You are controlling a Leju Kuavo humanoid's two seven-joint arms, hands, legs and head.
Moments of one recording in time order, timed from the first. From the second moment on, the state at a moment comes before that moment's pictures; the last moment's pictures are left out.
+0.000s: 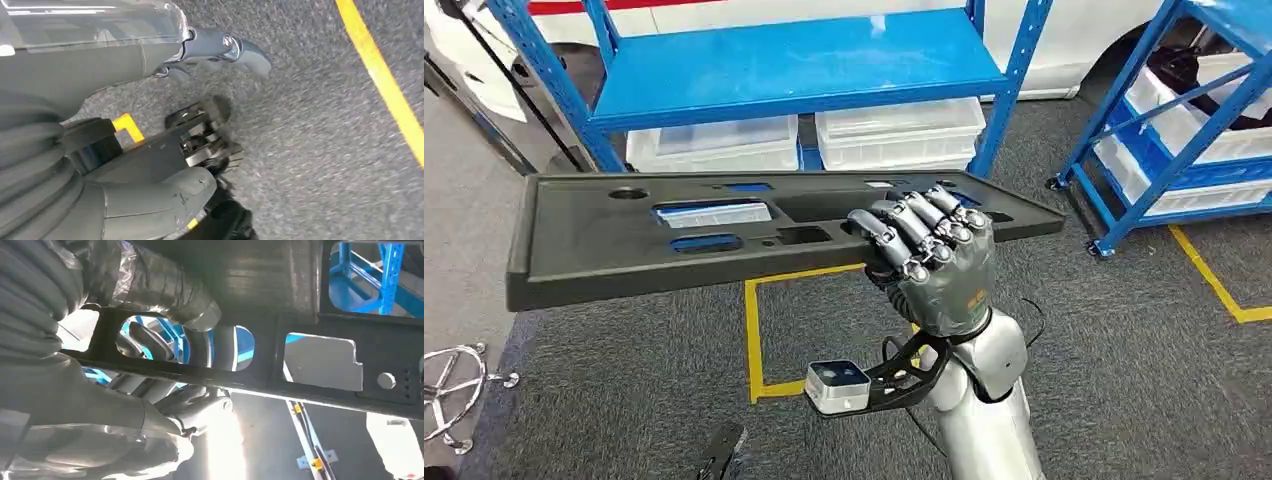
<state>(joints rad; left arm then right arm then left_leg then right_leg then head) -0.24 -0.23 0.60 -0.20 -0.87 -0.02 -0.26 -0.32 0.34 0.22 -1.76 1.24 -0.70 -0.69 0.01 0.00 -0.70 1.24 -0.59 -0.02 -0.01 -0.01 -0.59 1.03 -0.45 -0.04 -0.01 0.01</state>
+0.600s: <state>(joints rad) -0.24 -0.23 0.60 -0.20 -0.87 -0.01 -0.26 -0.33 0.34 0.23 -1.75 1.25 -0.70 -0.69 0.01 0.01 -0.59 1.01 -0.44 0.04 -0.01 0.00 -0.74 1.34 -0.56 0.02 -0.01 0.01</state>
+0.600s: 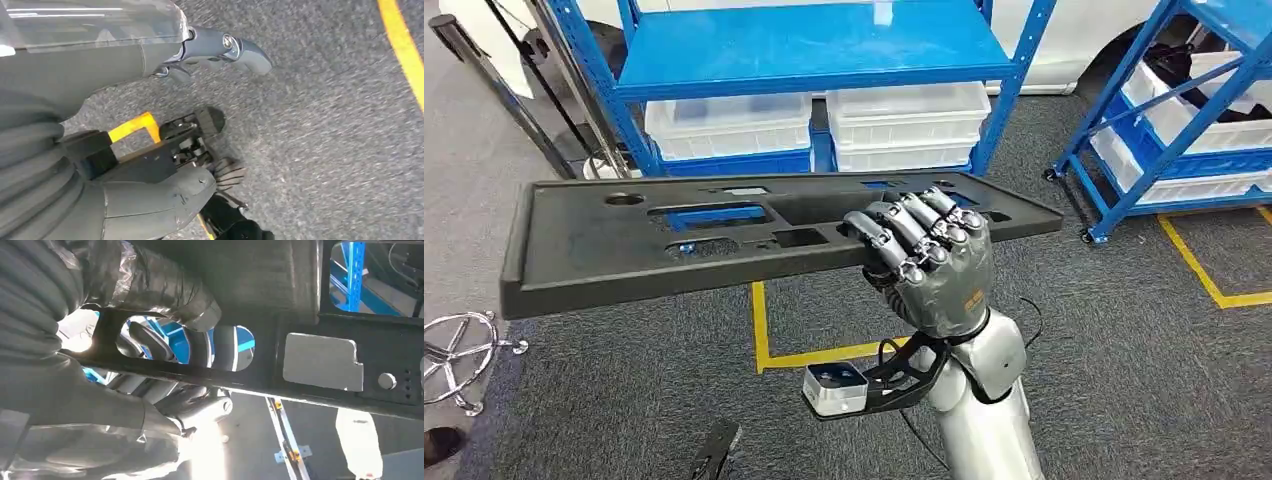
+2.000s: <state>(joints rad) -0.25 -0.24 0.60 -0.20 -0.87 -0.01 -0.25 -0.34 0.34 0.23 -1.73 1.26 -0.70 -0.69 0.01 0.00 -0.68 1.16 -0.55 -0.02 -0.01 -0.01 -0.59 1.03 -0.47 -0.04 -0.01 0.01</state>
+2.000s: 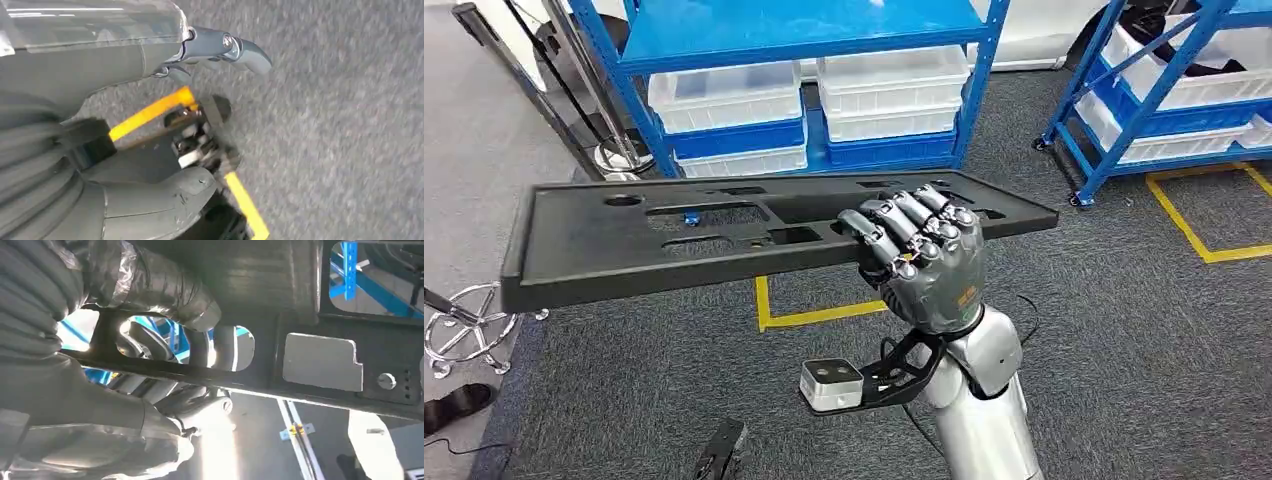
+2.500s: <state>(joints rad) -0.26 -0.24 0.60 -0.20 -0.87 -0.01 -0.25 -0.35 0.35 0.23 -1.72 1.26 -0.70 -0.68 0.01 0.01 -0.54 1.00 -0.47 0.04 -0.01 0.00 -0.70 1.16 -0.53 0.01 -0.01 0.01</state>
